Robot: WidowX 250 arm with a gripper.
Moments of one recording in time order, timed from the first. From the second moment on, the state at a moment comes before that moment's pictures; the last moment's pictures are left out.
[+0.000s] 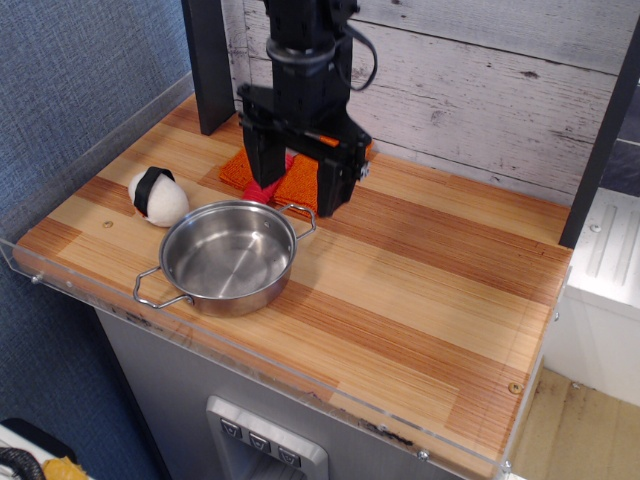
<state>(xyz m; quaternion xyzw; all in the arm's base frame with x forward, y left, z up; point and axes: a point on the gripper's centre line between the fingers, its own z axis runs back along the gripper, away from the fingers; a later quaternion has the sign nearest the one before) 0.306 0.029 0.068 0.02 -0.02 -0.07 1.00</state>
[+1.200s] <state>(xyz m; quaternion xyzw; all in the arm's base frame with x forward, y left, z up) 0.302 0.190 0.041 0.04 -0.04 0.06 1.00</state>
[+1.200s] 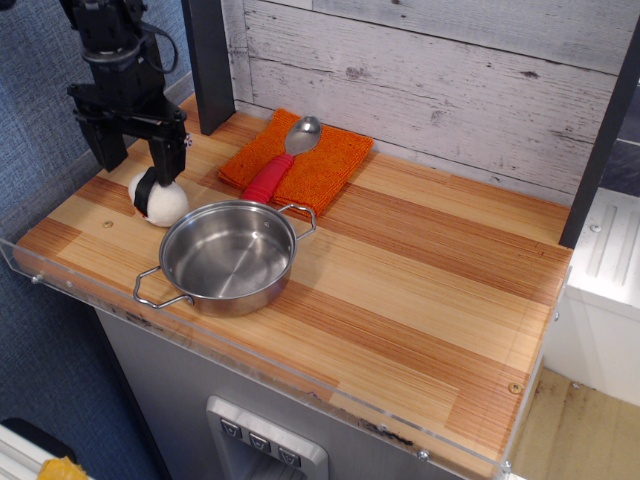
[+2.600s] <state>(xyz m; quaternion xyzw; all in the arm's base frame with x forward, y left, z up) 0.304 0.182 0.011 0.00 0.02 0.06 1.00</state>
